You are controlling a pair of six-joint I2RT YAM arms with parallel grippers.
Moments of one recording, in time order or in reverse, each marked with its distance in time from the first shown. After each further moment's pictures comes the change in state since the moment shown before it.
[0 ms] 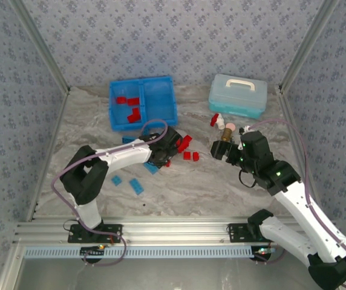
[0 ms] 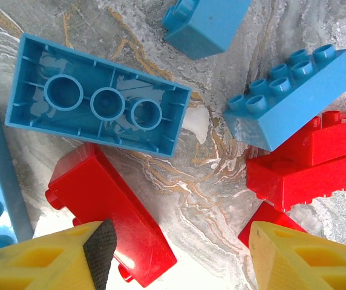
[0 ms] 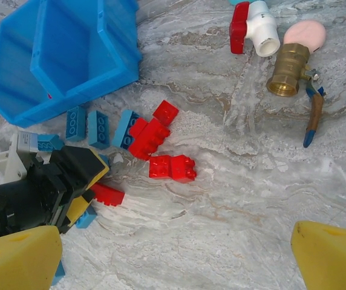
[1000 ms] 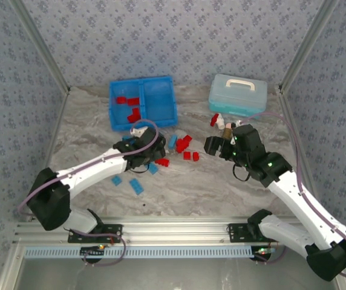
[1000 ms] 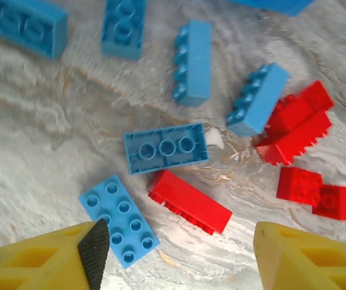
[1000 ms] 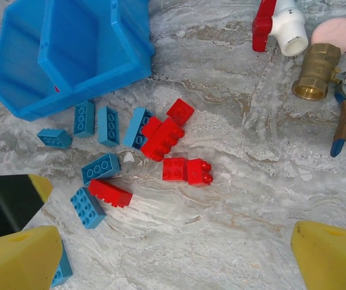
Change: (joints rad) left arm 0.018 -0.336 -0.179 -0.031 -0.116 0.451; right arm 0.033 0.114 0.048 0.043 -0.011 0.000
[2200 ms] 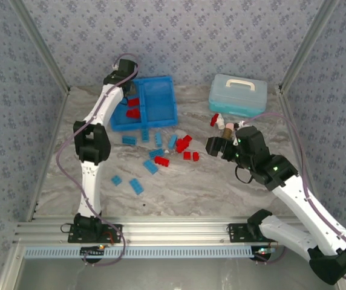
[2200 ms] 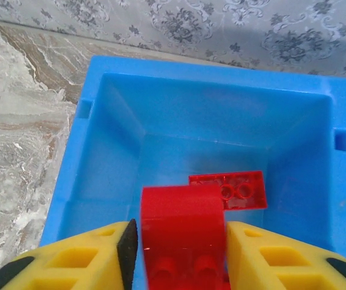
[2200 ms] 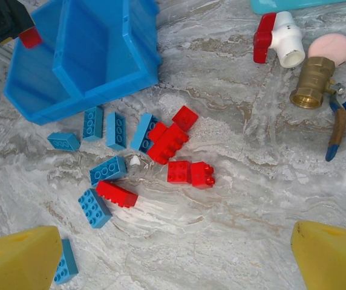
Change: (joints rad) left arm 0.557 0.921 1.324 -0.288 -0.073 0.673; right arm 0.019 -0.051 0.029 -0.043 0.031 -0.001
